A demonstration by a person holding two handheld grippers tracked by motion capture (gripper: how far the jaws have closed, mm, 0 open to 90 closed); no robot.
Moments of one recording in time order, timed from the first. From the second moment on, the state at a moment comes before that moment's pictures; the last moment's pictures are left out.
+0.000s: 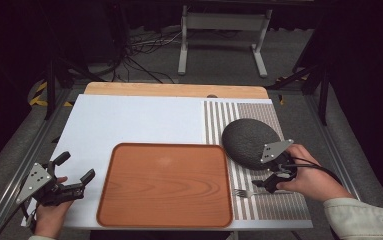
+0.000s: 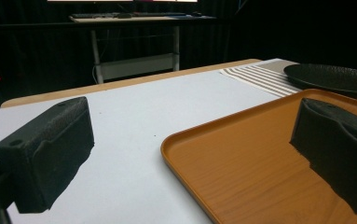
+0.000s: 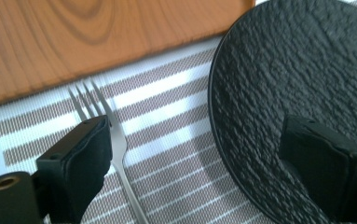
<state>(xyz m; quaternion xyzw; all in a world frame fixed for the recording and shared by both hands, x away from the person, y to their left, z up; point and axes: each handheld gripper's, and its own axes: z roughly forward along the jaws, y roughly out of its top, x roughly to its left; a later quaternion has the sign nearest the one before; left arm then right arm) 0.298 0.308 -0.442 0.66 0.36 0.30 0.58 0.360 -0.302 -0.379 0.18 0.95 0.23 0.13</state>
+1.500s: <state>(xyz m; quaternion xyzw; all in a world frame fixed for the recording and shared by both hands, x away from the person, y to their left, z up) 0.301 0.306 -0.441 0.66 0.35 0.30 0.59 0.350 -0.293 -0.415 0.10 0.99 0.07 0.00</state>
